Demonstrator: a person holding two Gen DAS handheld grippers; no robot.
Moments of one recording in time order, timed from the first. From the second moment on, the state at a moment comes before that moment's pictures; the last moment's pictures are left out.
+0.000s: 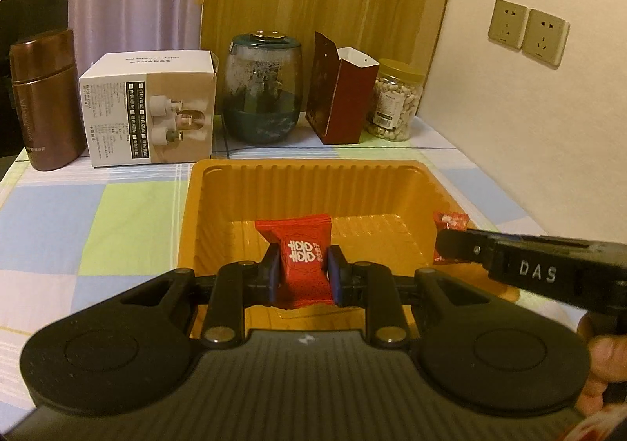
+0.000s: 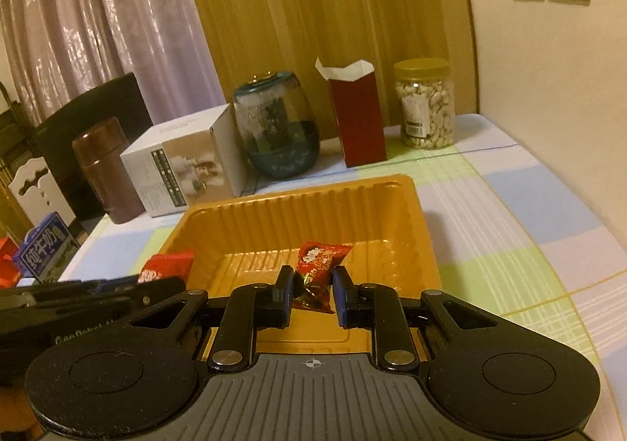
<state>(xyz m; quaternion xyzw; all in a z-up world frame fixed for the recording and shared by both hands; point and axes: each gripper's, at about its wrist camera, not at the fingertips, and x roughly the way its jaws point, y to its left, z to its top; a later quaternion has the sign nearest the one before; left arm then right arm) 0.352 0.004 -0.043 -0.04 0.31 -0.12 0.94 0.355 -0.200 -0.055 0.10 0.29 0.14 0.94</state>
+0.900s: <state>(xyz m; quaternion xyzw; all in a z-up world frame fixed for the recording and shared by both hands) 0.355 0.018 -0.045 -0.03 0.31 -0.09 0.95 0.364 -0.218 -0.058 0.19 0.27 0.14 0.93</state>
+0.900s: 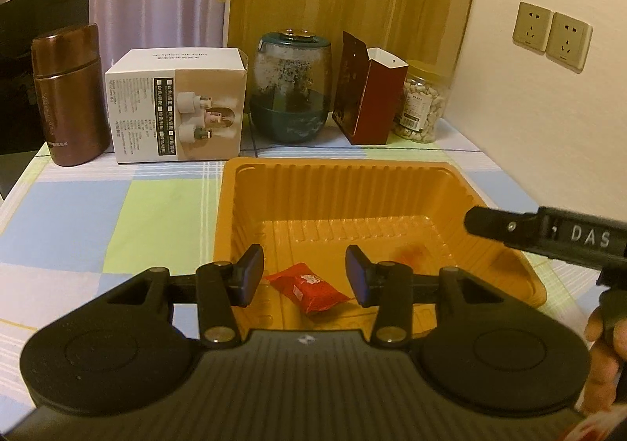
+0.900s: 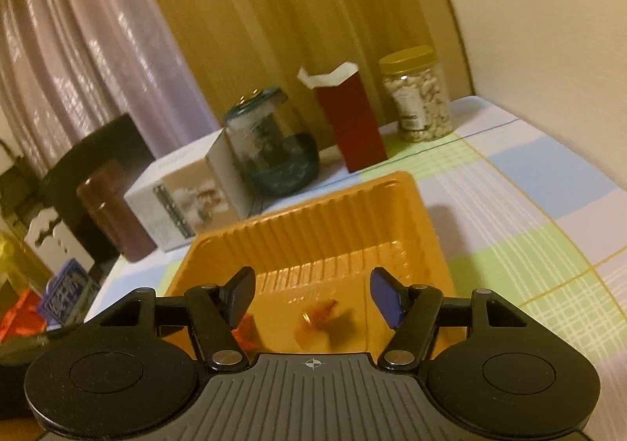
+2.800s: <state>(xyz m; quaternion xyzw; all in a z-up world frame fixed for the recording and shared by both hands) 0.129 0.049 -0.062 -0.03 0.35 -0.02 0.94 0.161 -0.155 -0.100 -0.05 0.29 0.29 0.91</state>
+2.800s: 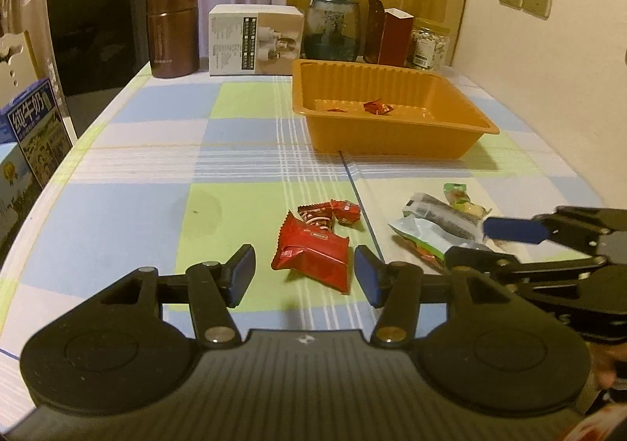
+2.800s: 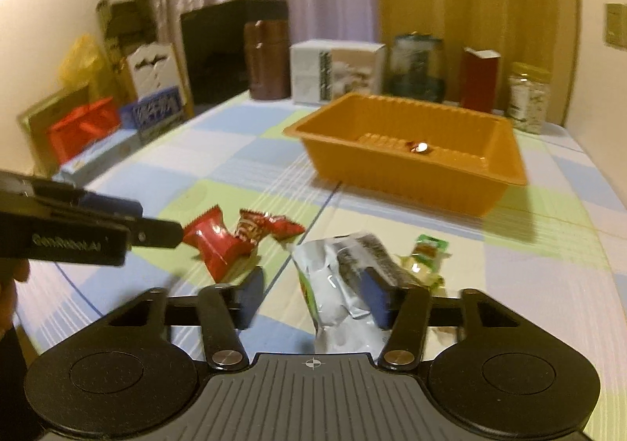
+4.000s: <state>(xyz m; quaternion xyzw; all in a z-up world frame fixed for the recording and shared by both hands) 0.164 0.048 -0.088 0.01 0.36 -0.05 0.93 0.183 -0.143 -0.120 -0.04 0.34 0.26 0.90</state>
